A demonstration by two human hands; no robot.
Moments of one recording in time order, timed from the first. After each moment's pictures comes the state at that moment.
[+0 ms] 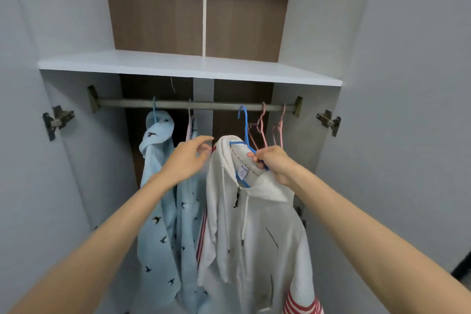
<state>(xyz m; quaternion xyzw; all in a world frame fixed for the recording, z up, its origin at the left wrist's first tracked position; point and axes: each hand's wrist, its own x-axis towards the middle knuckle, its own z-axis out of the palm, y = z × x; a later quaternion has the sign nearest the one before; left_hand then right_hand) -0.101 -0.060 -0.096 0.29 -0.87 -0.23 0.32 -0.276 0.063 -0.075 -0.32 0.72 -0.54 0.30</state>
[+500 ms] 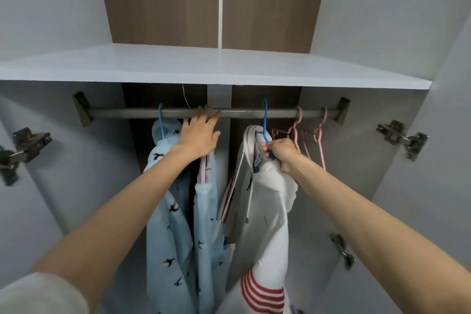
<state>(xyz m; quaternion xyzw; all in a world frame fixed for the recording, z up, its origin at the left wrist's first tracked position) -0.182 -0.255 -0.080 0.37 -0.91 0.04 0.20 -0.349 -0.136 -0.094 -0.22 0.70 -0.60 0.31</state>
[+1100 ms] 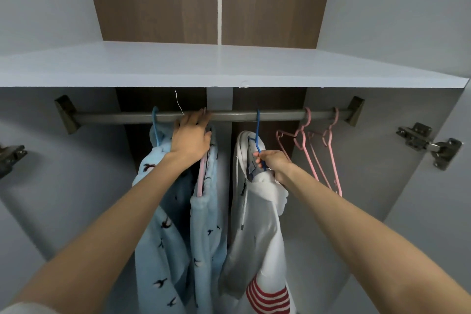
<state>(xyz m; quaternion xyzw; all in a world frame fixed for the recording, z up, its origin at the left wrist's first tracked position) -0.192 -0.300 -0.096 0.38 -0.89 0.05 0.25 -0.373 -0.191 -0.140 -0.25 0.69 -0.58 0.36</state>
